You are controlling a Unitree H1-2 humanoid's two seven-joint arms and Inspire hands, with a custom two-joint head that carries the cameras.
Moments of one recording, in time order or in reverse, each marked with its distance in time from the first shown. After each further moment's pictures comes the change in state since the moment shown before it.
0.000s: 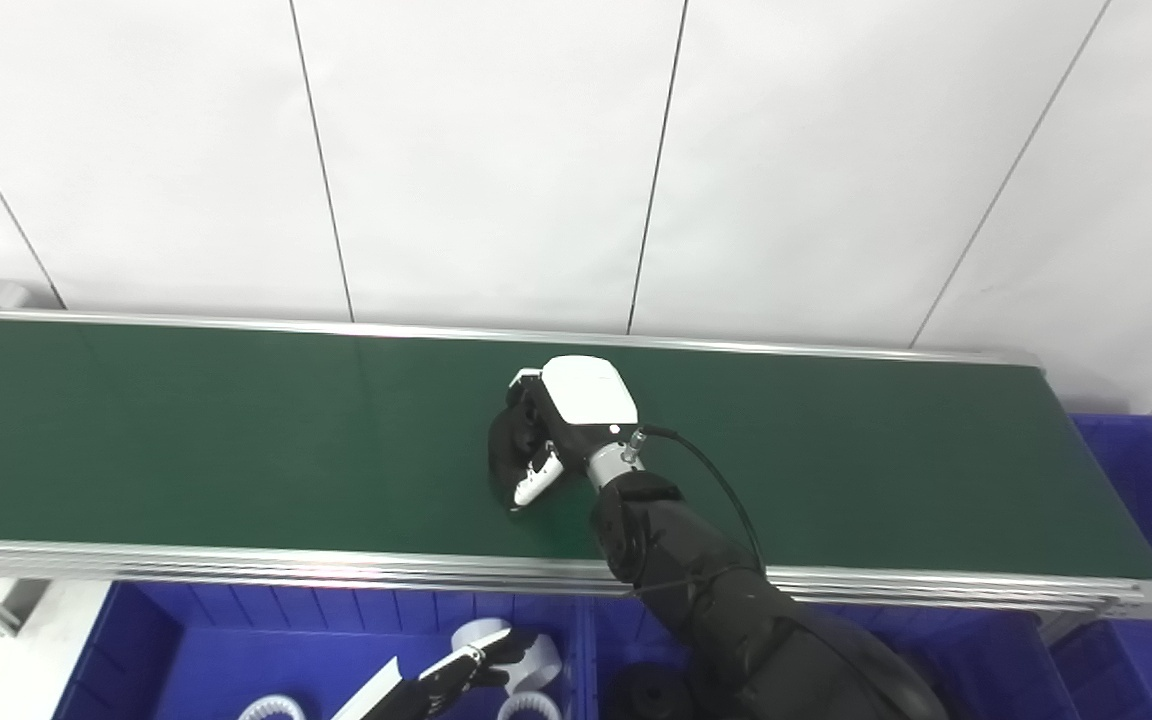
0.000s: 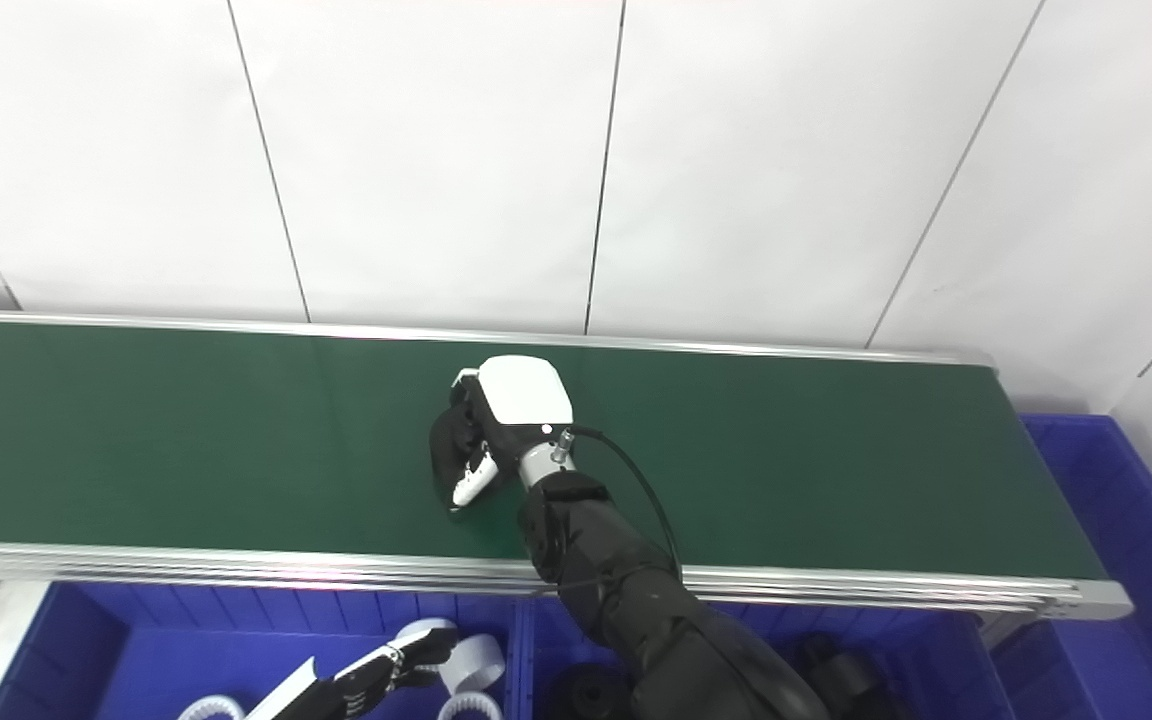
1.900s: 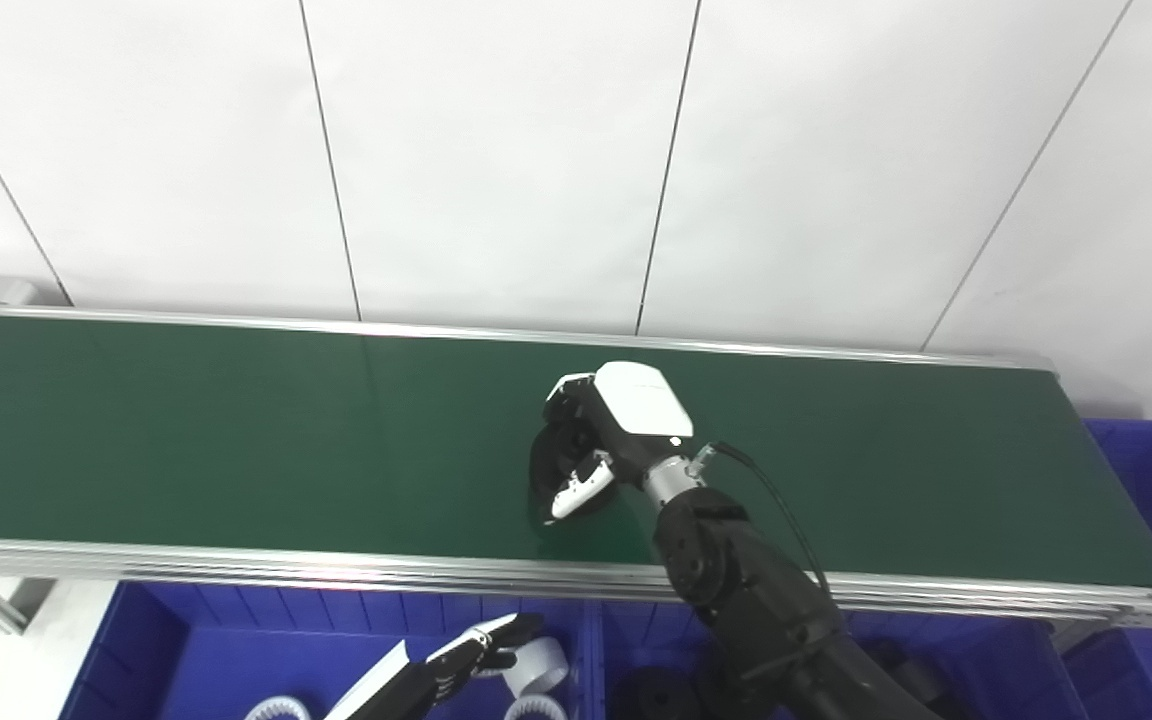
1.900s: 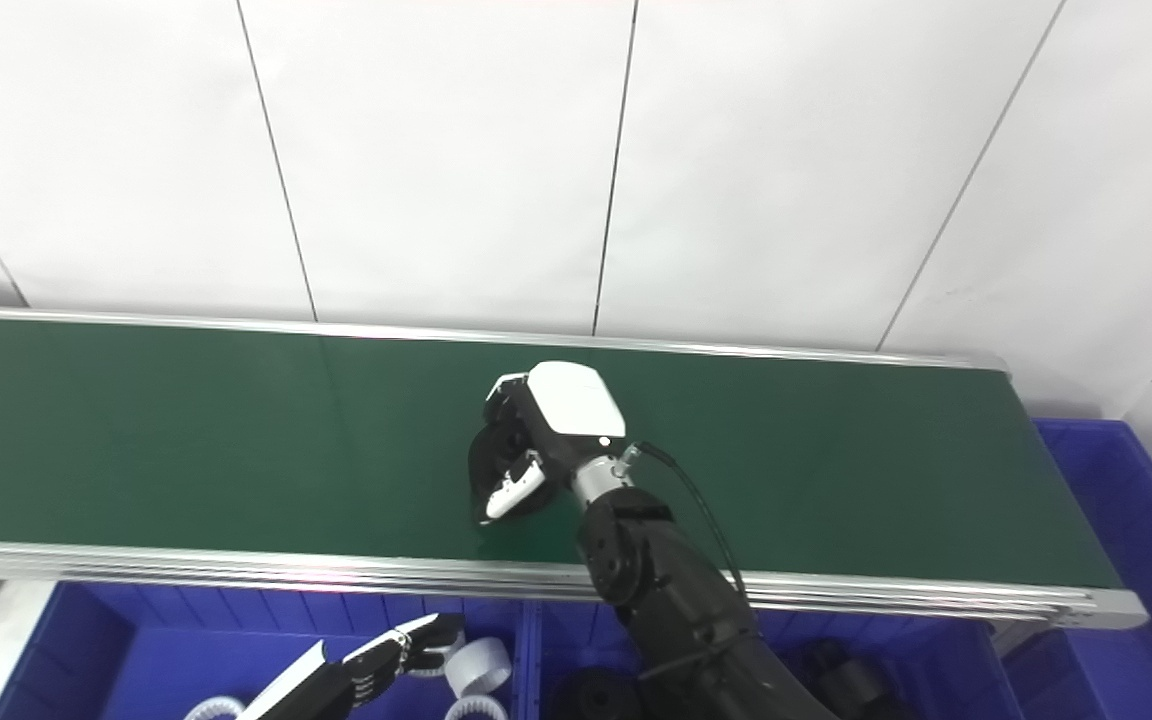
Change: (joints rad) left arm -0.047 -0.001 -0.009 0.035 -0.041 0.000 -0.027; right arm 0.261 -0.212 -0.092 -0.693 0.014 0.111 0.291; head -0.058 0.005
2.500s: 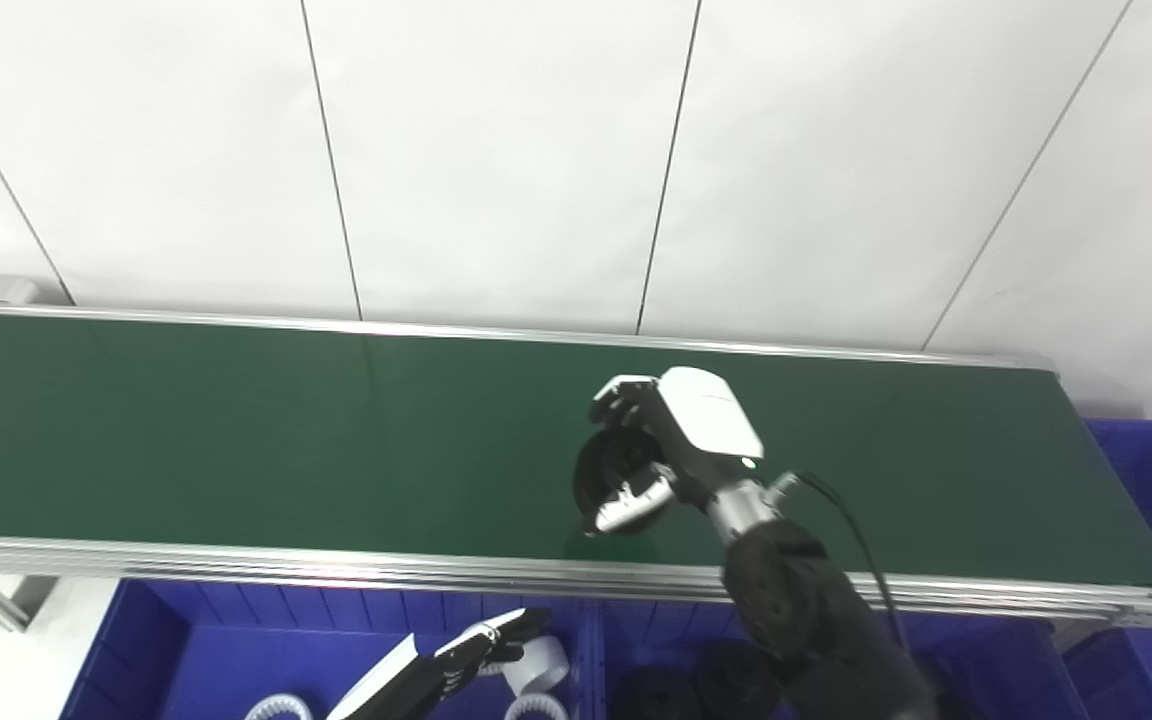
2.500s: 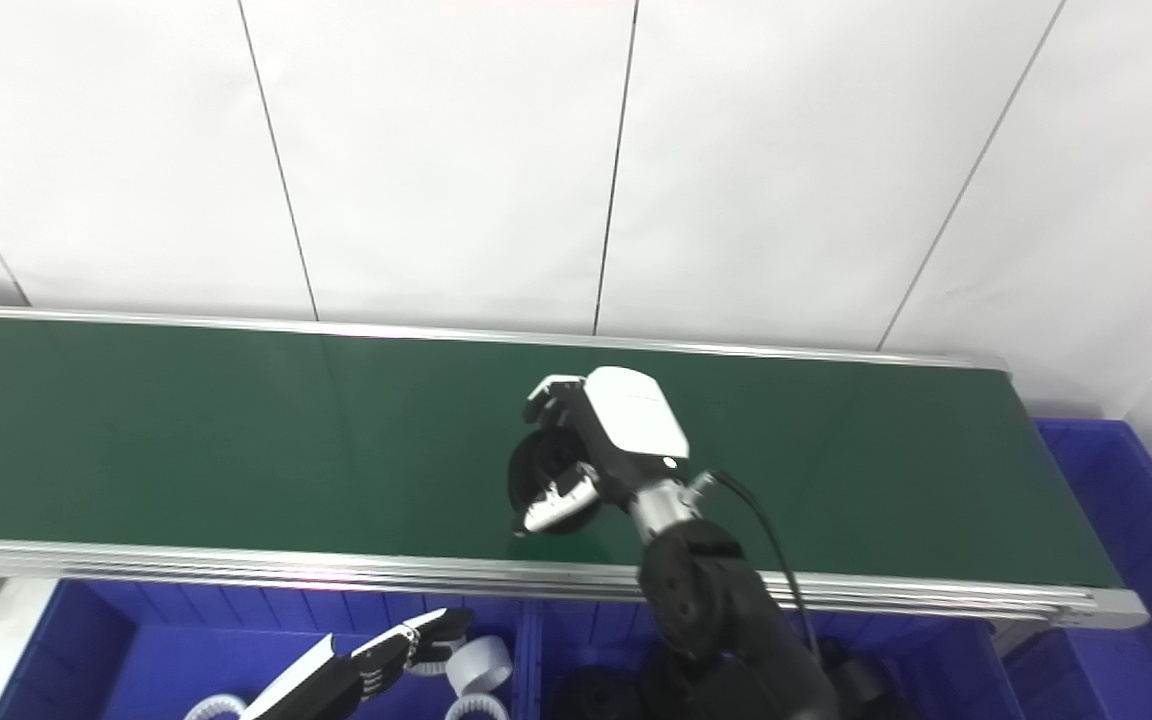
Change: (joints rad) left arm -0.021 -0.001 -0.006 0.008 -0.002 0.000 -0.014; right arm 0.263 -0.121 -0.113 -0.545 -0.024 0.093 0.202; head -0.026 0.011
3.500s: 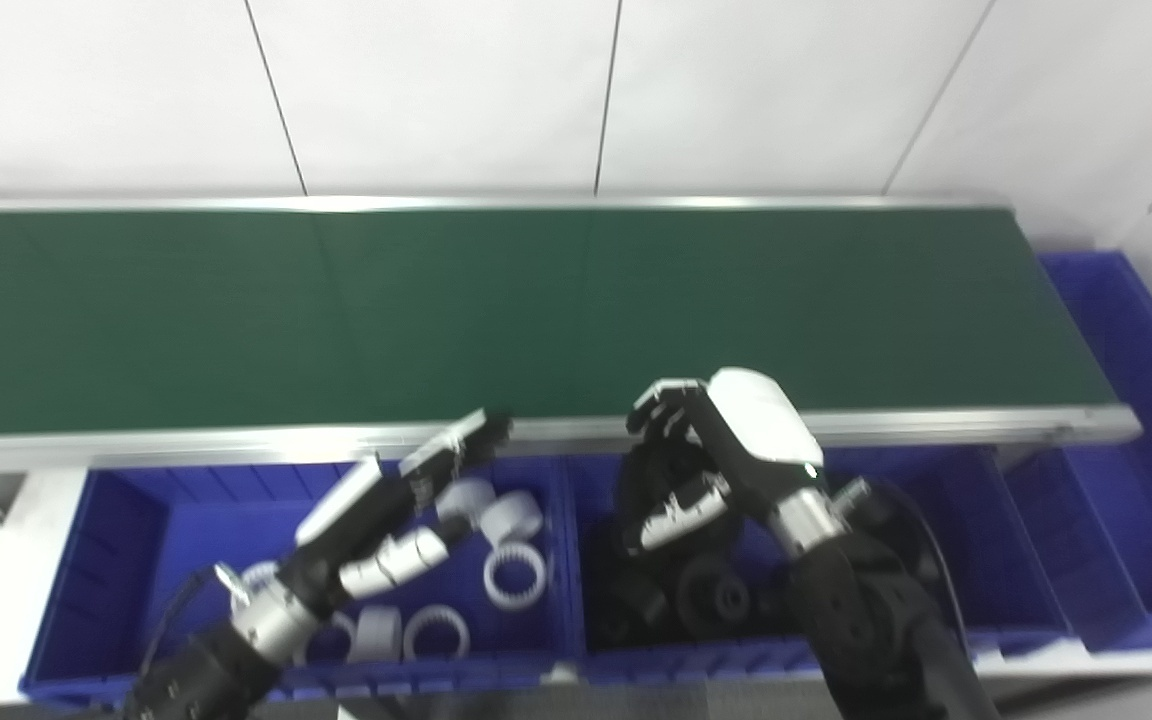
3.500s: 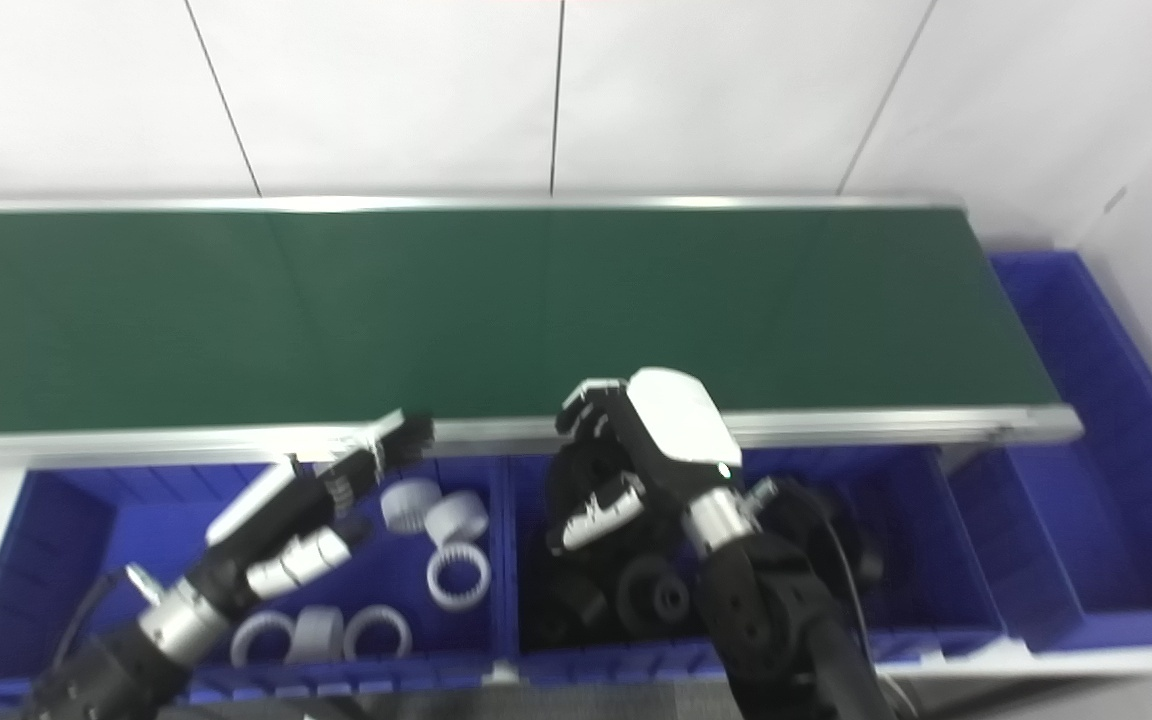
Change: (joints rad) left arm -0.052 0.014 0.035 -0.143 -0.101 0.136 -0.030; right arm 0.370 -0.036 -0.063 -0.354 -0.107 0.124 0.239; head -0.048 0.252
